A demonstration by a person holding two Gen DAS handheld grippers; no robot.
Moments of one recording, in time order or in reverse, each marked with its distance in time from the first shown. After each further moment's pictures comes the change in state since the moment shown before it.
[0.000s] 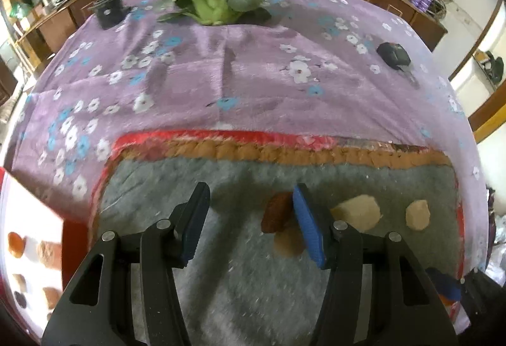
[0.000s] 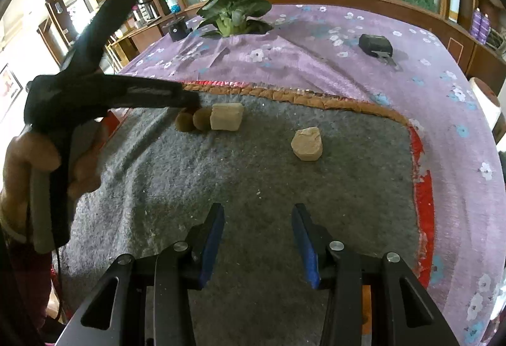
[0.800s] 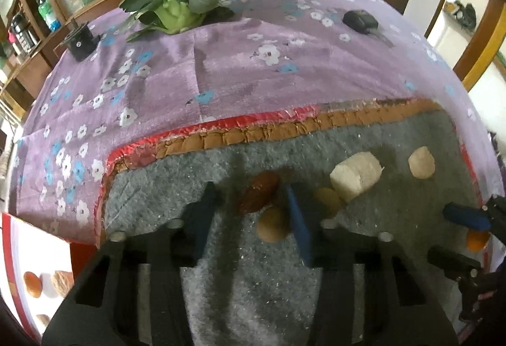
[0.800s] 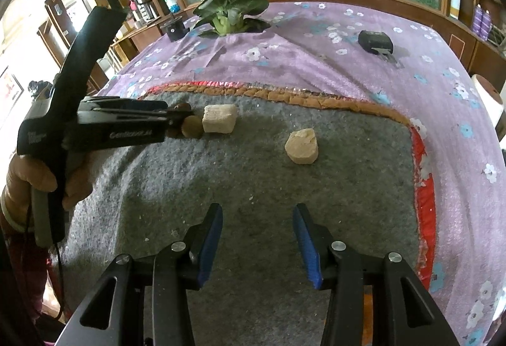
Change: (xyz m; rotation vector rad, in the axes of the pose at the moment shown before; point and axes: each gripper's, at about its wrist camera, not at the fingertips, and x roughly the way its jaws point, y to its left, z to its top) left arm -0.006 -0.001 -0.017 0.198 -0.030 -0.030; right arm 0.002 -0.008 0.004 0.019 -0.002 0.002
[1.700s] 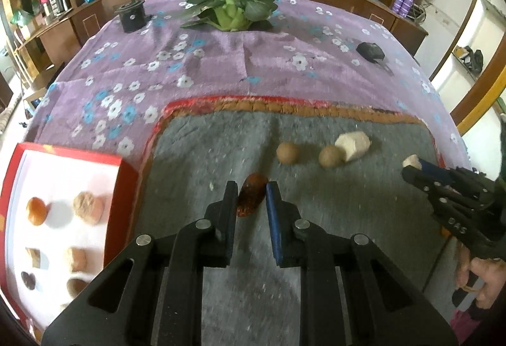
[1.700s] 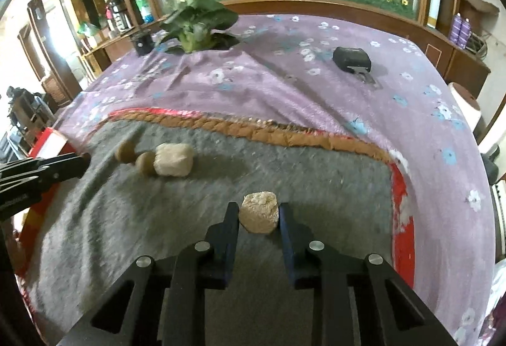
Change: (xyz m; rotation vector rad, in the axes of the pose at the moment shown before) left arm -0.058 0.029 -0.053 -0.172 -0.064 -0.003; right arm 0.009 -0.007 0.020 0.005 -0.058 -0.118
